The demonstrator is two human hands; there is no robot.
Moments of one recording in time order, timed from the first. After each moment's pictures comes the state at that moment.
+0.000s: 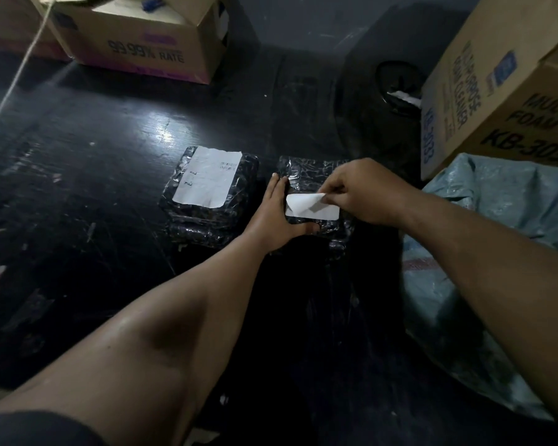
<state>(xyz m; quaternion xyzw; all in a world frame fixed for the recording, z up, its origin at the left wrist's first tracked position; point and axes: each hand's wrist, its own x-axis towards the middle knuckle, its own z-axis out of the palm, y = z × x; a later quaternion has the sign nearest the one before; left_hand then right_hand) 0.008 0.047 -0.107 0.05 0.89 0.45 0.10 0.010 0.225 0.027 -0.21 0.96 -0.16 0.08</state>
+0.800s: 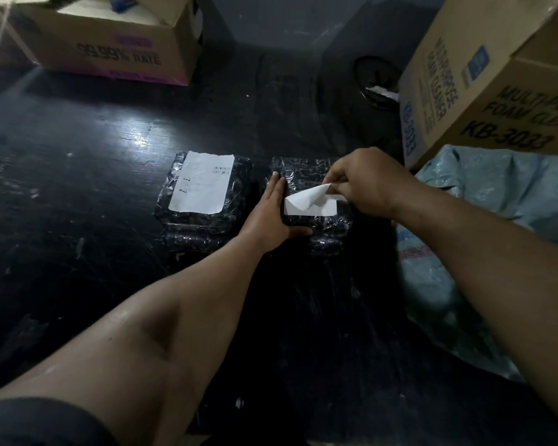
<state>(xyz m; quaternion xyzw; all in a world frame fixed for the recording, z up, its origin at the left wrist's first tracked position) 0.003 0.035 -0.105 0.09 0.89 0.43 0.13 0.022 0.211 0.048 -0.09 0.98 -0.15 0.07</state>
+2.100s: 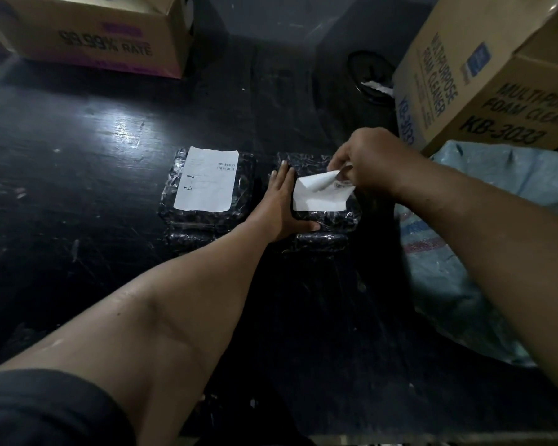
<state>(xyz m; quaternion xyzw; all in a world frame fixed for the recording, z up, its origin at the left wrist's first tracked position) -0.017 0.030 -0.104 0.17 0.89 0.39 0.15 0.014 0.181 0.072 -0.04 0.99 -0.08 0.10</state>
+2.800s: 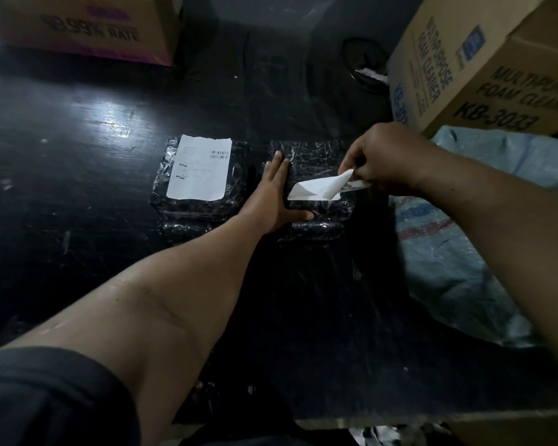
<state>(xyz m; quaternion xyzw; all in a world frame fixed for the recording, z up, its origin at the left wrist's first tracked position) -0.013 0.022 -0.121 0.16 0.88 0.42 0.13 0.033 0.186 0.076 -0.03 0.99 -0.08 0.14</state>
